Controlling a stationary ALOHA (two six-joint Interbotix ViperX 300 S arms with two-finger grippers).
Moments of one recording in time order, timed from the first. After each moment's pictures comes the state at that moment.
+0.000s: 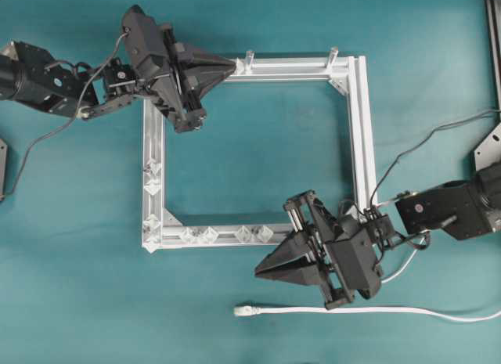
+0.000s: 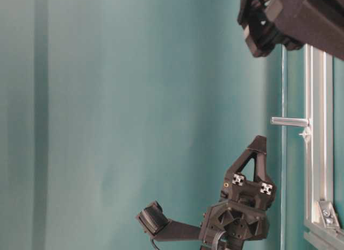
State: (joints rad) left arm 0.28 0.16 0.84 -0.11 -0.78 0.00; right arm 0.28 0.16 0.83 -0.11 -0.78 0.00
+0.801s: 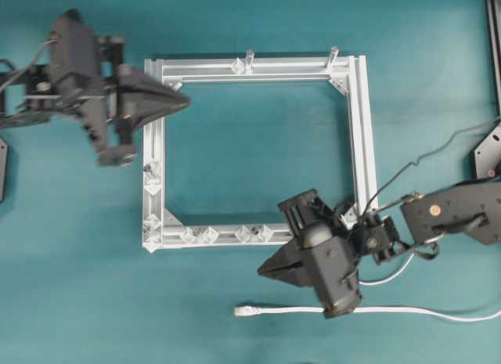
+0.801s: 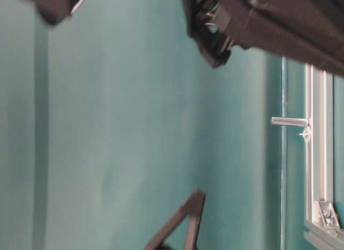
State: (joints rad) left arm 0.14 -0.40 0.97 -0.07 -0.25 0.00; right arm 0.31 -0.01 0.66 -0.11 -0.11 0.12
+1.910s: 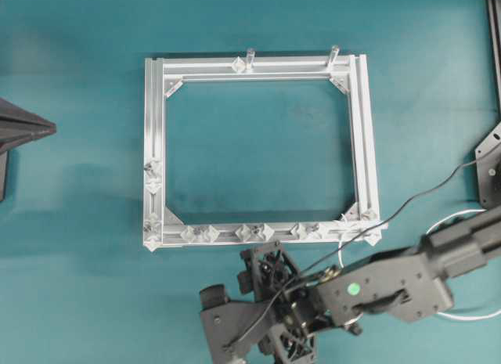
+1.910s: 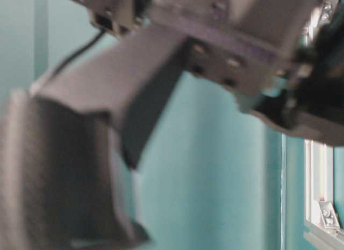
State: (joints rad) left arm 0.12 -1.33 1.37 -0.07 0.23 0.00; right arm 0.43 0.30 0.14 -0.11 0.61 0.38
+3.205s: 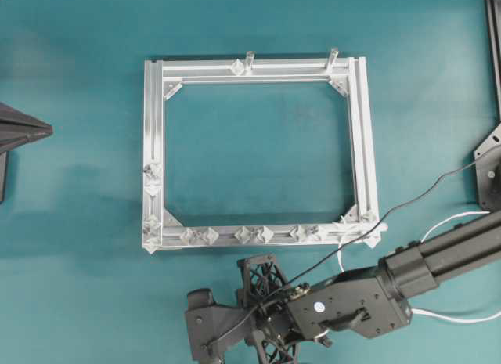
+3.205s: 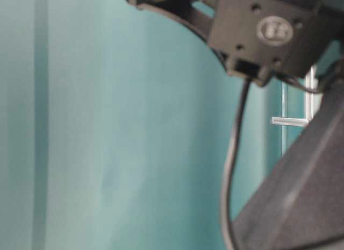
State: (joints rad) left arm 0.13 -1.37 1.39 -0.07 0.24 0.00; right arm 0.43 0.45 0.08 -0.11 0.63 0.49
